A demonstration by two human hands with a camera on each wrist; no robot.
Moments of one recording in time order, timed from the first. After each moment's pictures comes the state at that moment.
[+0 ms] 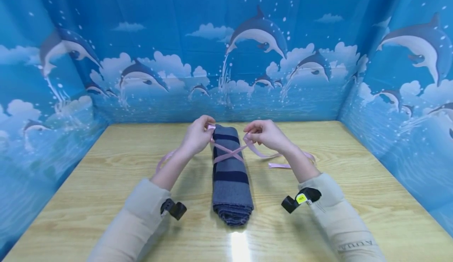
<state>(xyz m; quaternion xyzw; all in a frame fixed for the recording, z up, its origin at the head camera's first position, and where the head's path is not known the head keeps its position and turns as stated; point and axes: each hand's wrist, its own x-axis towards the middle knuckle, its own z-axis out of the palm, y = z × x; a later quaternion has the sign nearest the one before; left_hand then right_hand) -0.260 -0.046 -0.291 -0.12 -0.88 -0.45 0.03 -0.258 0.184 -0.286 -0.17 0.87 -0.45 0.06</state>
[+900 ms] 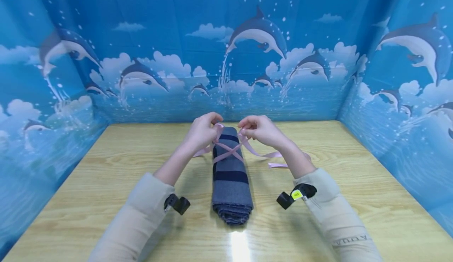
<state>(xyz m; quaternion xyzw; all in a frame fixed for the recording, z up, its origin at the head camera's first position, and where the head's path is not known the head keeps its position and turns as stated) -0.255 -0.035 -0.271 -0.14 -0.90 -0.41 0.00 -0.257 0.170 -0.271 -0.21 0.88 -0.42 0.04</state>
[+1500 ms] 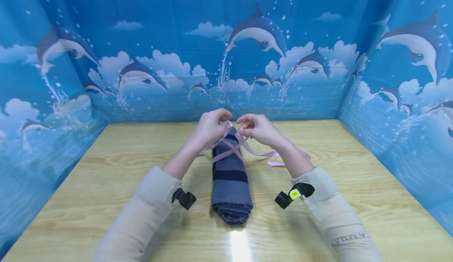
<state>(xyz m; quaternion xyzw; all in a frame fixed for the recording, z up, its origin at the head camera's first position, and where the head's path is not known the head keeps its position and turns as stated) -0.262 -0.018 -0.270 -0.19 -0.89 -0.41 0.03 -0.258 0.166 -0.272 -0.19 0.87 -0.45 0.06</state>
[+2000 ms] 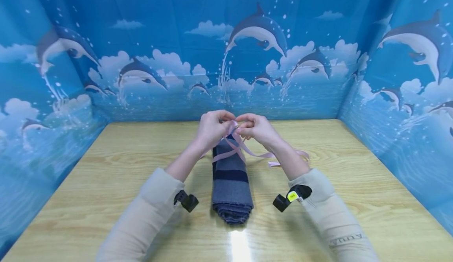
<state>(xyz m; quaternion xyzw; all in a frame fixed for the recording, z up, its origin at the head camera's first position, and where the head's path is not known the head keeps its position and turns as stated) -0.259 -0.012 -0.277 -0.19 -0.85 -0.48 0.09 -0.262 0.161 -0.282 -0.13 0.80 -0.58 0.09</state>
